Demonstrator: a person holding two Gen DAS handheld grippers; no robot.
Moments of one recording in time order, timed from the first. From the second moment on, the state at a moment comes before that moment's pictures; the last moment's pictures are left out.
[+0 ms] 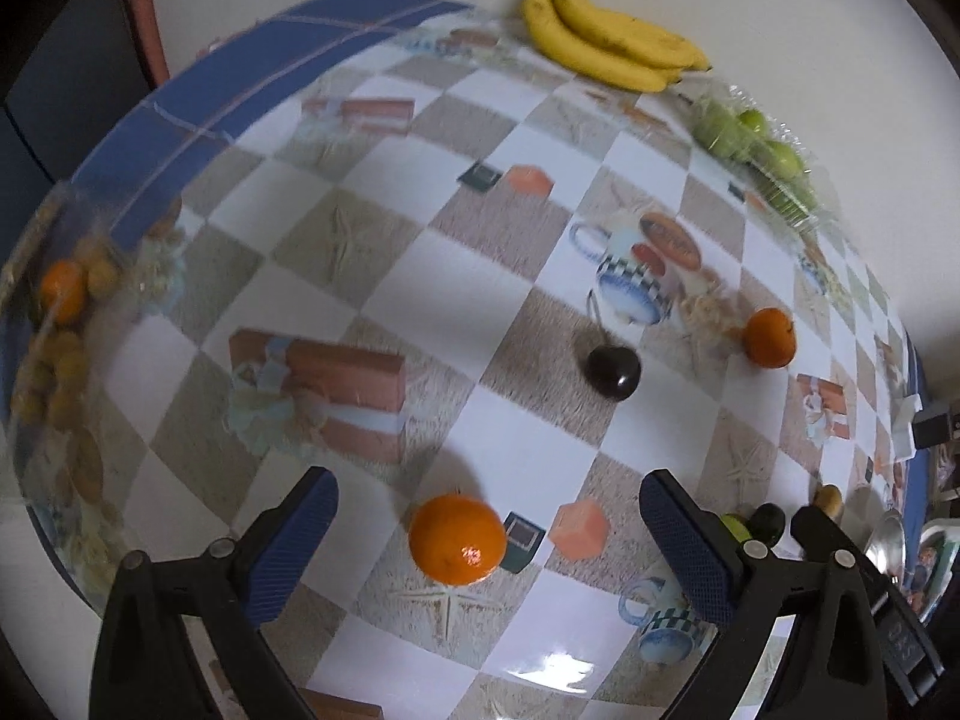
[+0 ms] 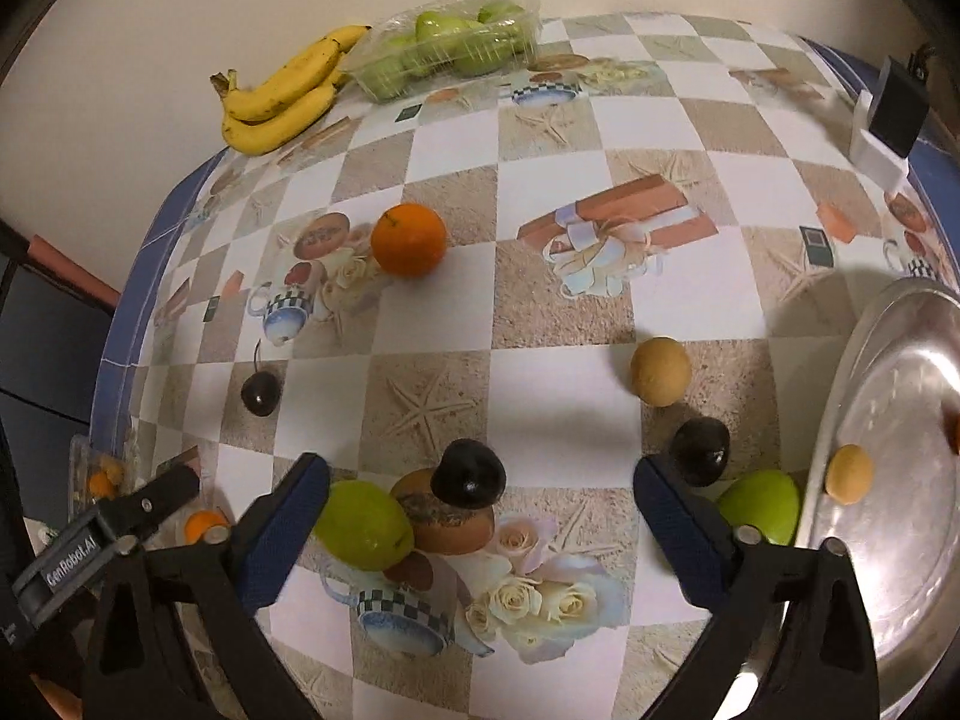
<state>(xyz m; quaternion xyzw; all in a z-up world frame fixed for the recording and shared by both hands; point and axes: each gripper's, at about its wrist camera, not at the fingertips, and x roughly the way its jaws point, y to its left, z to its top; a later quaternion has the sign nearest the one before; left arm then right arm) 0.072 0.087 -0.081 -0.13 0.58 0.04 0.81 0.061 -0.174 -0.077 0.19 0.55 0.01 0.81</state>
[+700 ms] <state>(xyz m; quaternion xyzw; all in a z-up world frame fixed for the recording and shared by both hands) 0.072 0.094 -0.103 -0.16 0.61 0.05 0.77 0.068 -0.168 -0.096 0.20 0.57 0.01 0.80</state>
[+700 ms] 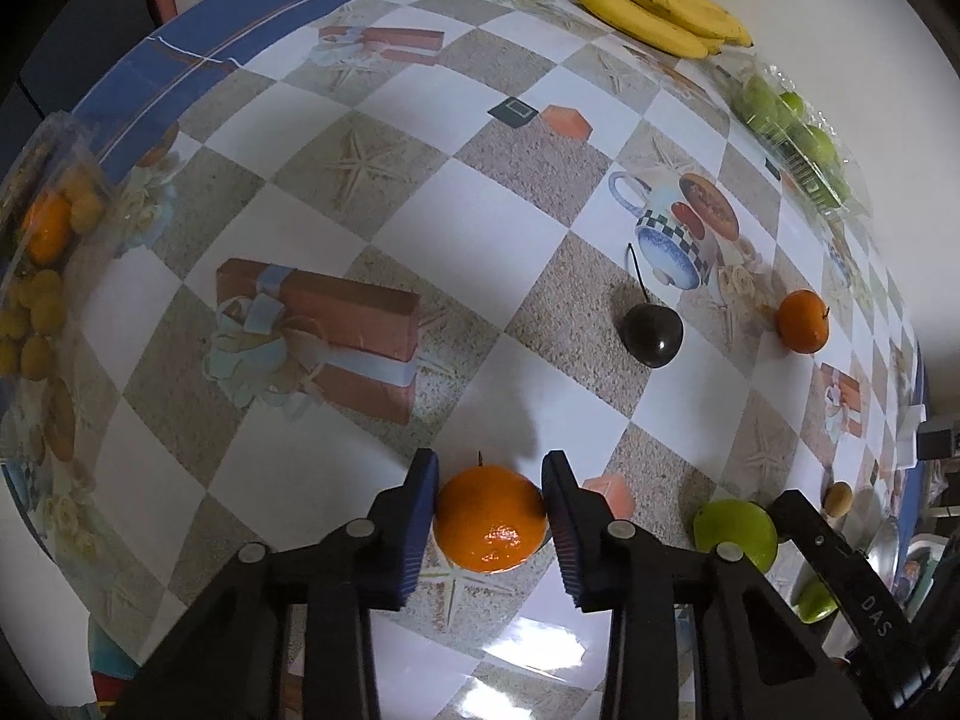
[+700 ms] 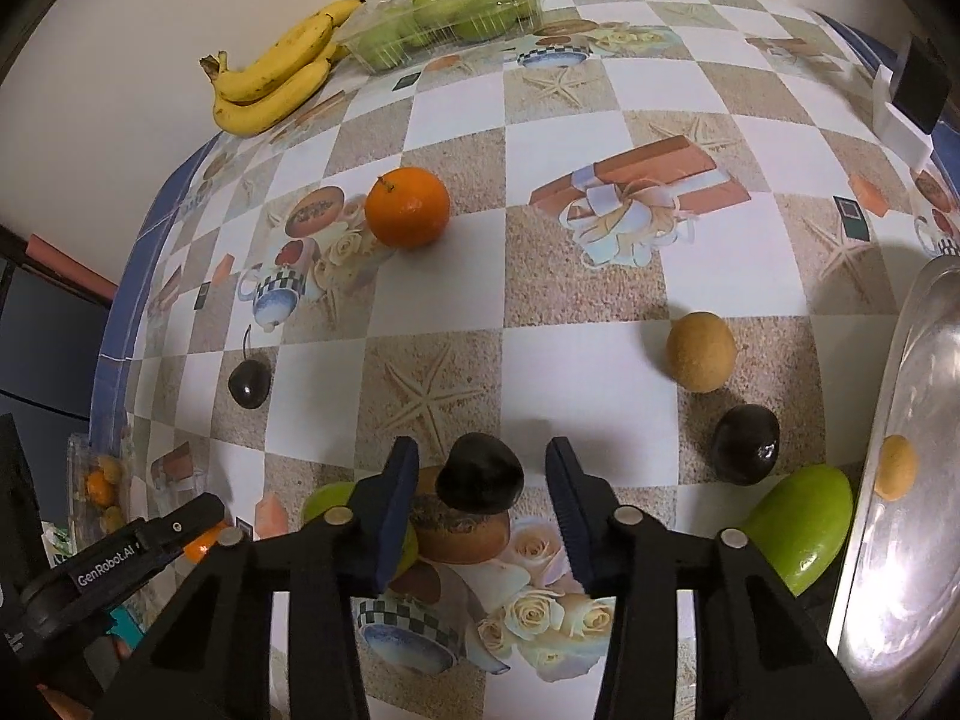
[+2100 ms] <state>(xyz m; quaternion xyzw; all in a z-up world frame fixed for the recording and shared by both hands) 0.072 0.019 -0.037 -0.11 0.54 -0.05 0.83 0.029 -0.236 -0.028 0.20 0.52 -0.06 0.83</state>
